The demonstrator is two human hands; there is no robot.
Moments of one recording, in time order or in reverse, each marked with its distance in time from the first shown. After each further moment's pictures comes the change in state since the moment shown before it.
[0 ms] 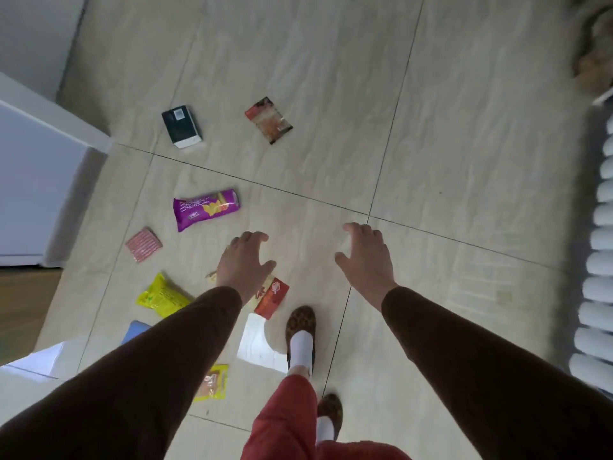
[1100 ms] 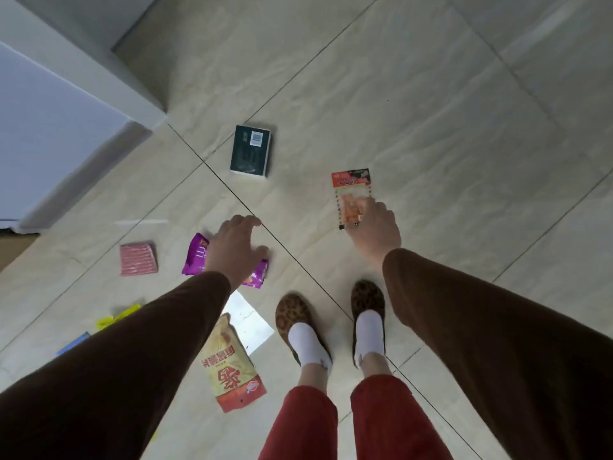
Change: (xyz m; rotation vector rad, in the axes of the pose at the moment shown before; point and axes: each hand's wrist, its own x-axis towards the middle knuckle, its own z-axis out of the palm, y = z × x) left_hand 0.317 -0.132 -0.077 -0.260 0.139 -0.457; right_hand 0.475 -0.183 0.055 -0.315 -0.285 -0.207
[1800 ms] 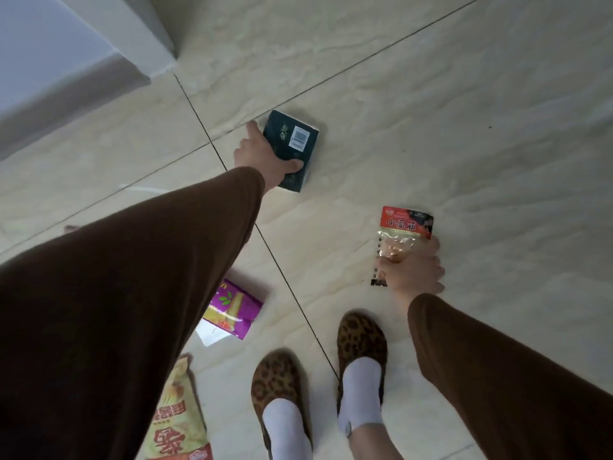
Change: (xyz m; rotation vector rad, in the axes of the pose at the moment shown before) left_hand 0.271 -0.048 0.044 -0.446 0.165 -0.384; right_hand 0.157 0.027 0.122 0.039 0.134 0.340
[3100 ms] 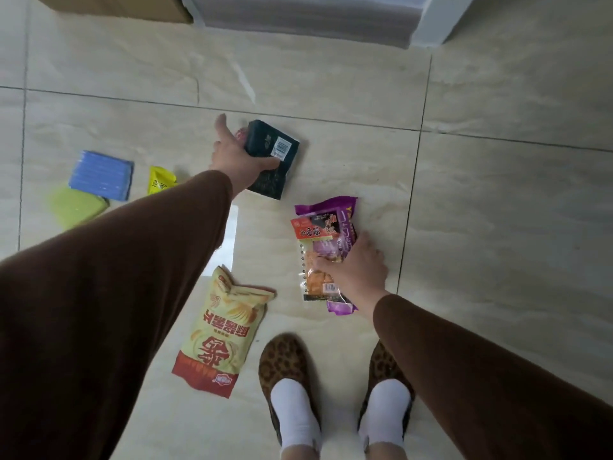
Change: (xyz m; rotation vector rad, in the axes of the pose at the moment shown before) left_hand -0.076 -0.344 -0.132 -0.519 0.354 -0.489; right_hand -0.217 -0.138 0.132 -0.365 -0.441 -0.823
